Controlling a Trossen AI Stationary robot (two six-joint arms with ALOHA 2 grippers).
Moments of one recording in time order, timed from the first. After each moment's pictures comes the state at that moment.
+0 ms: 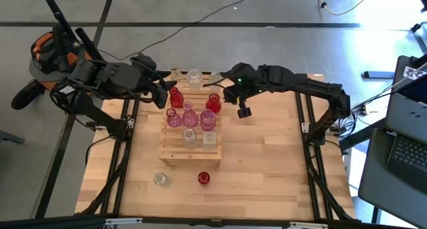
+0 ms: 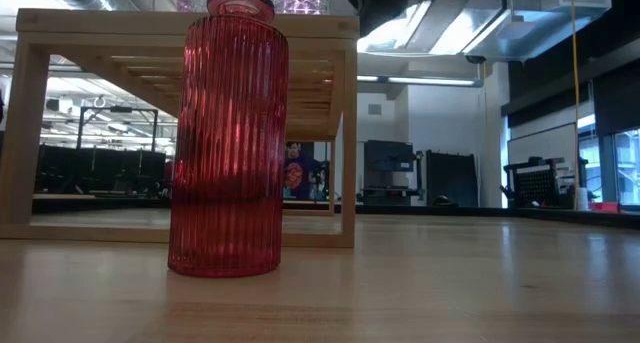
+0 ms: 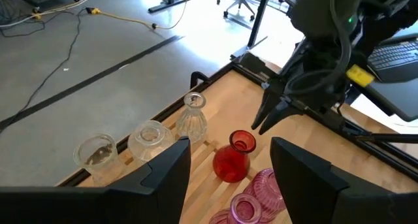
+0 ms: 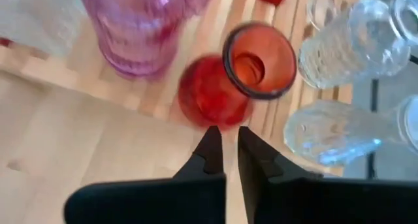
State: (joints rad) left arm -0.14 1.38 2.07 -1.31 -0.66 -0.59; right arm -0.19 1.68 1.79 -0.99 -0.08 -0.58
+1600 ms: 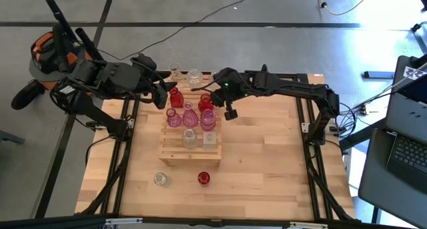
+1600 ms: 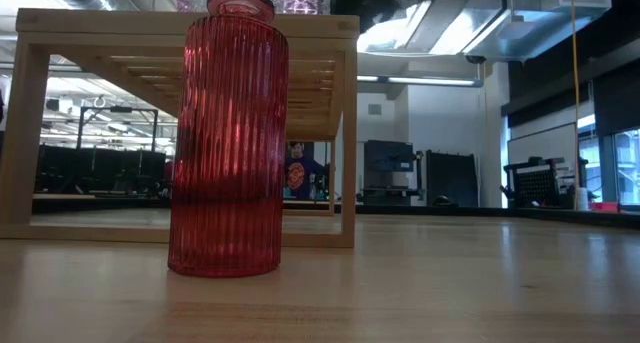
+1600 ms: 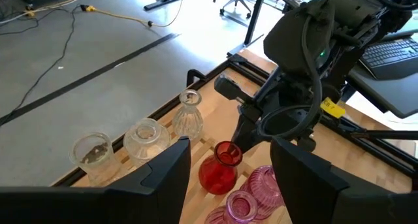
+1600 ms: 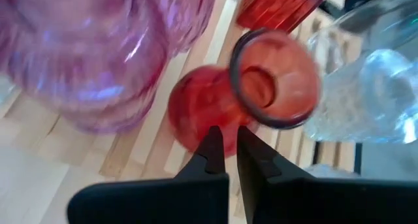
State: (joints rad) left arm -0.14 1.37 2.07 -1.31 -0.64 -0.59; right arm -0.18 1.81 1.80 -0.82 -0.06 -0.63
